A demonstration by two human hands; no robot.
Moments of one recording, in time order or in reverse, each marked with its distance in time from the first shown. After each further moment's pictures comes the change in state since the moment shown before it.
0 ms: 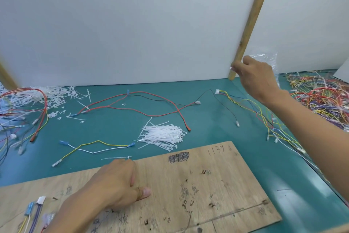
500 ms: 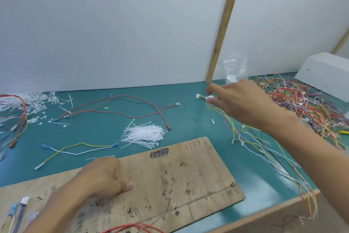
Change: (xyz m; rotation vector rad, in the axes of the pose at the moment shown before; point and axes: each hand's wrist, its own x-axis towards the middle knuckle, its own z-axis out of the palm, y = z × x) left_hand -0.004 0.008 -0.008 -0.005 -0.013 -0.032; right_hand -0.068 -0.056 -0.137 -0.106 -0.131 -0.323
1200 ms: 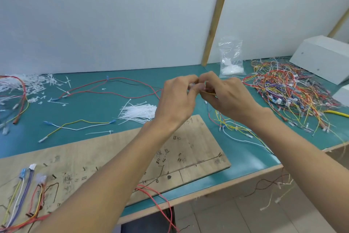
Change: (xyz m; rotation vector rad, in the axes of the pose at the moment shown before) left_hand -0.010 0.177 -0.056 -0.830 0.675 0.694; right_hand -0.042 -0.032 0.011 0.386 0.267 -0.022
